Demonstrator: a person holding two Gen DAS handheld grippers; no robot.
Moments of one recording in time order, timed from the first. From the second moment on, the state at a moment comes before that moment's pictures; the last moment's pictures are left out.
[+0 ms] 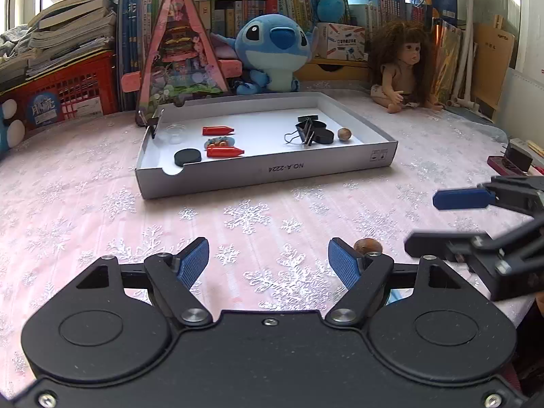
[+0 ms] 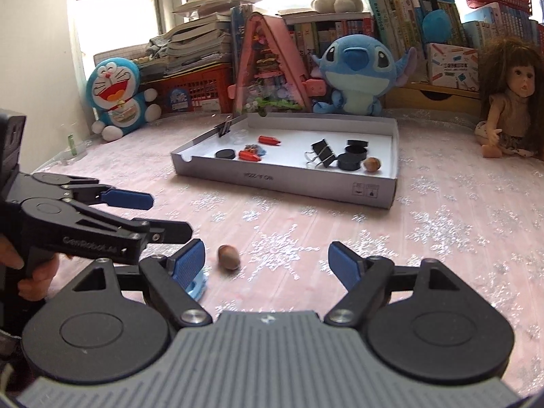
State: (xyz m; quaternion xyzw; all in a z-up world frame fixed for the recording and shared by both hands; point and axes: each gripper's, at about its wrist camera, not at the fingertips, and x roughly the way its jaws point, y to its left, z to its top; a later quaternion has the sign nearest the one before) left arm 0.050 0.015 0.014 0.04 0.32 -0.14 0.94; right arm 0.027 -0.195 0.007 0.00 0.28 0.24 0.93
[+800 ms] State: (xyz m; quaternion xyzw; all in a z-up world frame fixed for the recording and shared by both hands) left arm 0.043 0.003 0.013 0.00 0.31 -0.19 0.93; right arm 0.009 -0.194 -0.007 -0.03 0.30 0.23 0.93
